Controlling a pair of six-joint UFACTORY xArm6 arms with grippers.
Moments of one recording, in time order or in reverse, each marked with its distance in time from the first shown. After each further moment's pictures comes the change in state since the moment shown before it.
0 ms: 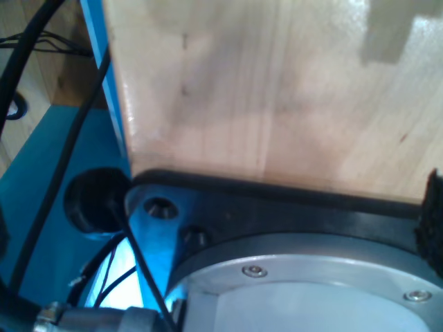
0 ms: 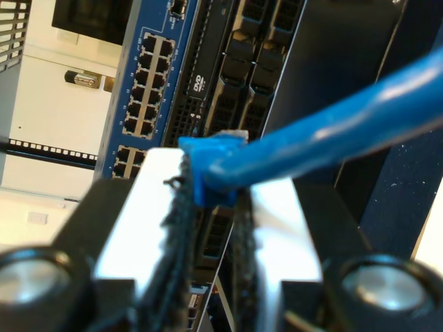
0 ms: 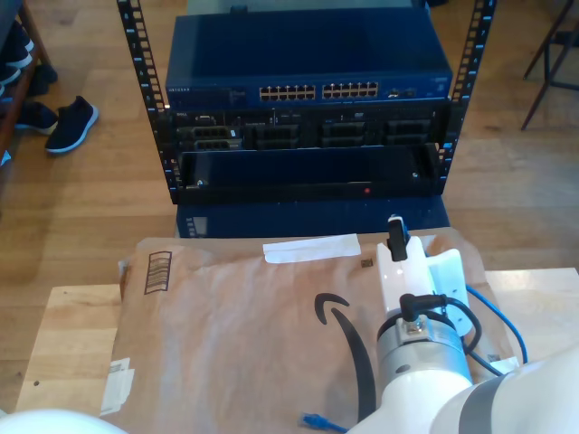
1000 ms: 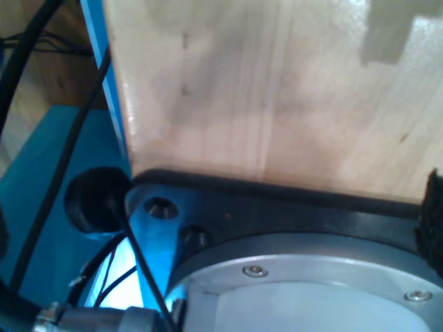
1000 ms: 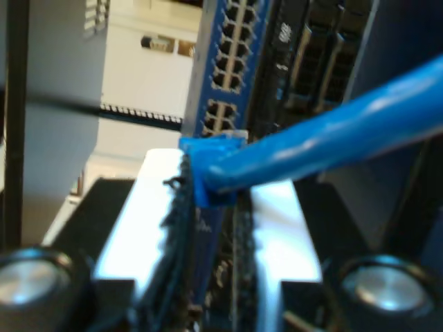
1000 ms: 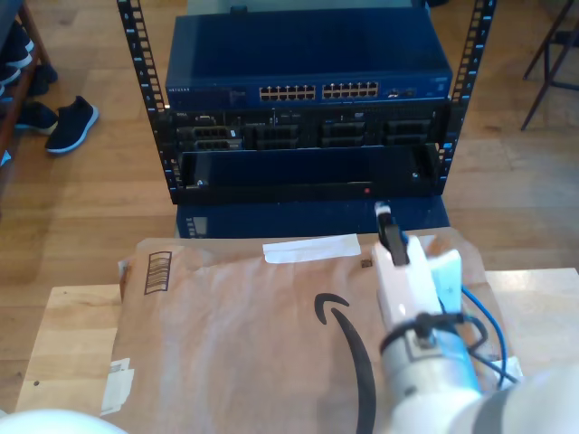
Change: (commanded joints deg) left arm 0.0 0.0 0.0 0.0 0.0 0.0; right arm -5.6 1.0 0.4 -14.1 -6.1 10.2
